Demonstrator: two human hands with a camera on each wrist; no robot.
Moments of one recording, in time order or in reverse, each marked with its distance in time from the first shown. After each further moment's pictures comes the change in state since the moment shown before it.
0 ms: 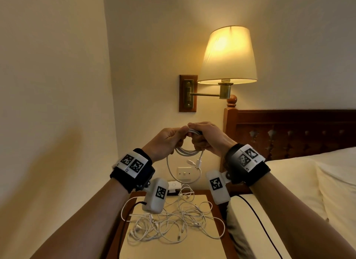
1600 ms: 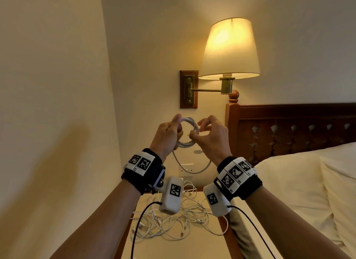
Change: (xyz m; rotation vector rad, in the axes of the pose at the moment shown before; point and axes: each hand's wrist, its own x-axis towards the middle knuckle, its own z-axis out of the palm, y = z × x) left_hand 0.005 0.007 0.018 -0.191 0.354 -0.209; right_hand 0.009 0.048 0.011 -0.521 0.659 -0.354
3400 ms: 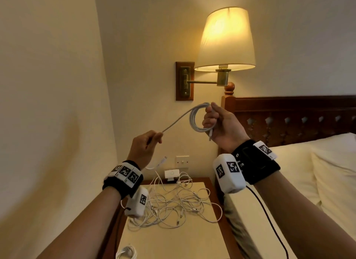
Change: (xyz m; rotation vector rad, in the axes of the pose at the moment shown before) left_hand 0.004 -0.101 -0.051 0.393 0.114 0.469; right_hand 0.010 -0.005 -0.050 1.335 -0.355 0.618
